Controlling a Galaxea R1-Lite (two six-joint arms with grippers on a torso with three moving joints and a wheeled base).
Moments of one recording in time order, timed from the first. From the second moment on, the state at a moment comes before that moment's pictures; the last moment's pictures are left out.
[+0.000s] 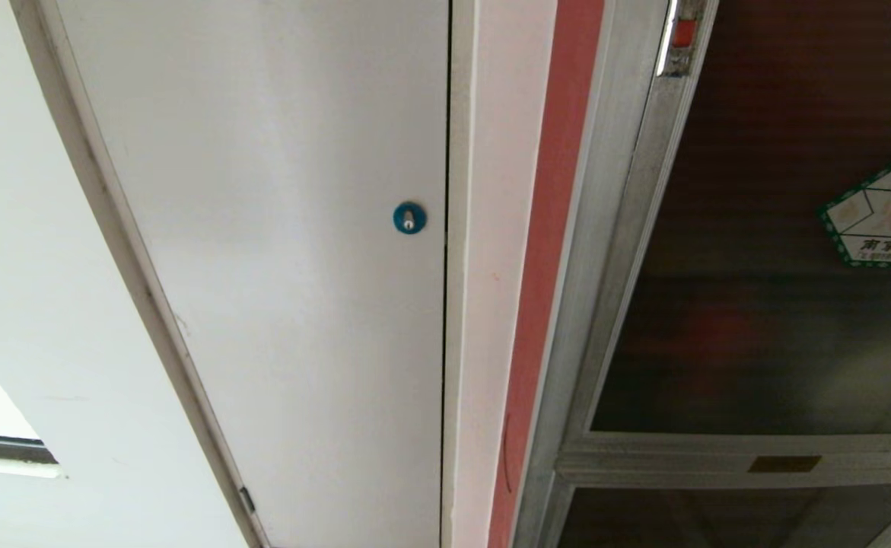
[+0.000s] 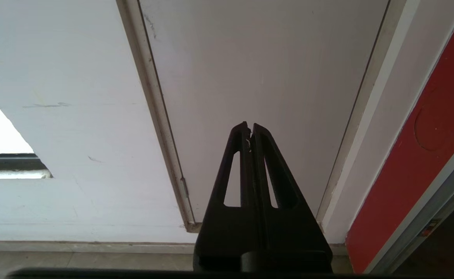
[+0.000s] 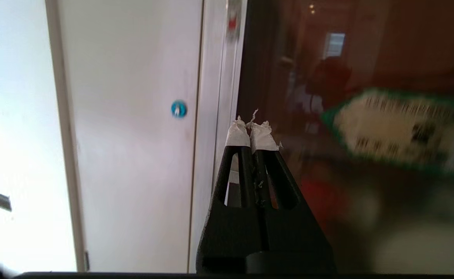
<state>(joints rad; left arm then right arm) -0.01 0.00 0.00 0.01 -0.02 0.03 -0.01 0.20 -0.75 0.16 0.30 0.06</state>
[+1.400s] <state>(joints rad) -0.01 0.00 0.00 0.01 -0.02 0.03 0.00 0.00 0.00 -0.12 0.01 0.00</state>
